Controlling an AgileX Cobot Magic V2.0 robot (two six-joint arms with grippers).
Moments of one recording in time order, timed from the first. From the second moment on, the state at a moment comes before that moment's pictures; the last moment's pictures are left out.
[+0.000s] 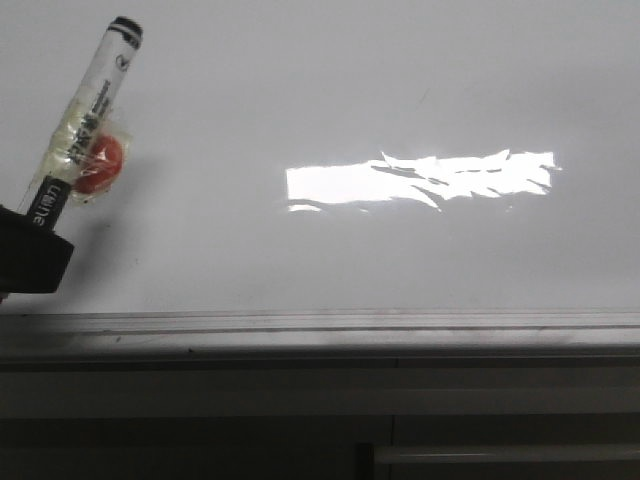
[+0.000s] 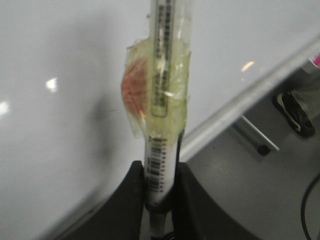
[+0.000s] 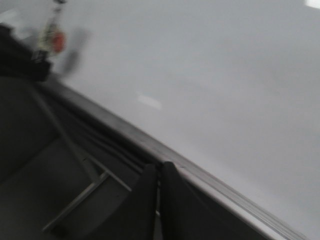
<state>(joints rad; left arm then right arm) -0.36 0.96 -0.39 -1.32 0.59 1.36 0.48 0.38 -0.55 0.37 0.71 -0.36</state>
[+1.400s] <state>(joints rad) -0.65 0.96 -0.56 -1.13 0.50 1.71 0.94 1.06 -0.96 0.27 0.50 -0.50</state>
